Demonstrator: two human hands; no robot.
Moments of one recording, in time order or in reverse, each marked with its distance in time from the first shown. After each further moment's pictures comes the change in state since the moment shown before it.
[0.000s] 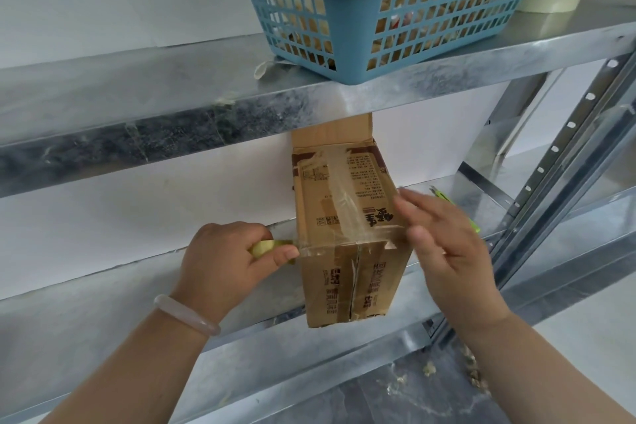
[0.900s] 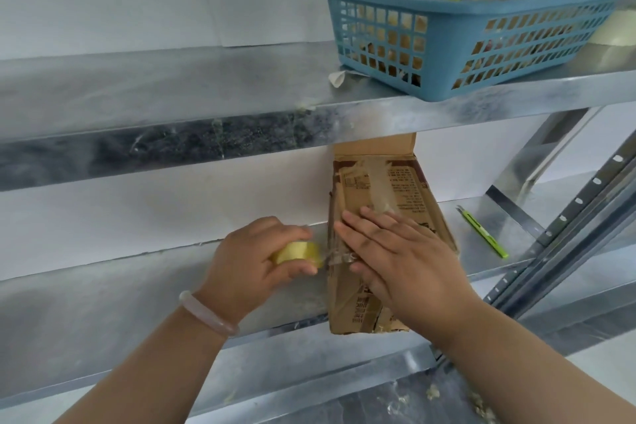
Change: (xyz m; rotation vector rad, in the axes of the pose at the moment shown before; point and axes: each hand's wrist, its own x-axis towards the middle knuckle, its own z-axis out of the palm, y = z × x) left_hand -0.012 -0.024 -0.008 -0.237 0.114 0.189; right_hand 0.031 -0.058 0.052 -0.723 -0.542 -0.368
